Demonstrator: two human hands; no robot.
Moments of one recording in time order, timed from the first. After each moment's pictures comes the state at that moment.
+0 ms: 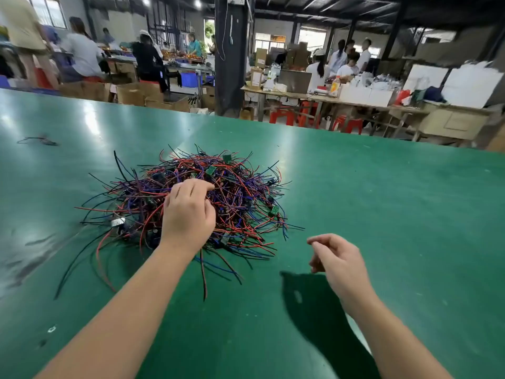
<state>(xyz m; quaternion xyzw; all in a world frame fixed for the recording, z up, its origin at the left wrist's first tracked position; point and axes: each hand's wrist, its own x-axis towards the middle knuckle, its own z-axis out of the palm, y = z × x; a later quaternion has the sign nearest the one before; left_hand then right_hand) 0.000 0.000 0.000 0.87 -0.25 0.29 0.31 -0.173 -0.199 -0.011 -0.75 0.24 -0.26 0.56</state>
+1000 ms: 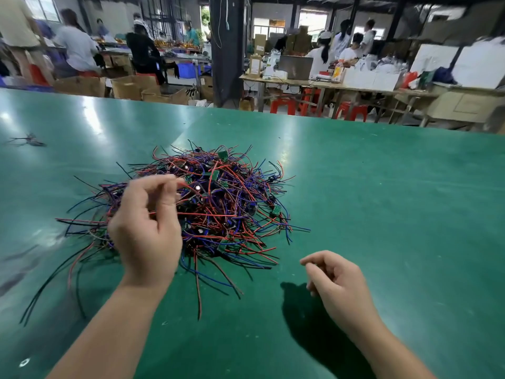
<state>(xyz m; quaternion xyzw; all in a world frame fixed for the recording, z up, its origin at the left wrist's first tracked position) -0.022 0.017 0.019 0.66 -0.23 0.43 0.57 -0.174 -0.193 -0.030 -0.80 0.19 -0.23 0.53</state>
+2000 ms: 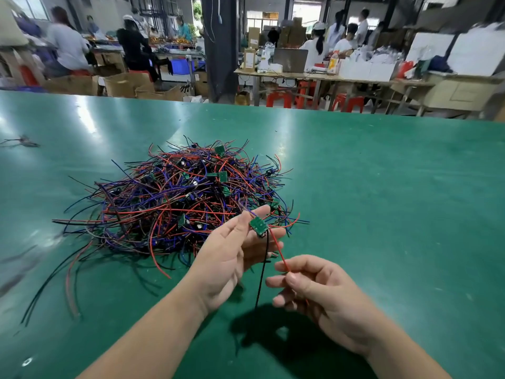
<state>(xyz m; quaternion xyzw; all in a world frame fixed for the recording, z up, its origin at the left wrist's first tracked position) -0.068 -0.036 0.000 0.47 -0.20 -0.32 0.79 -0.187 -0.165 -0.006 -0.54 0.10 -0.01 0.83</state>
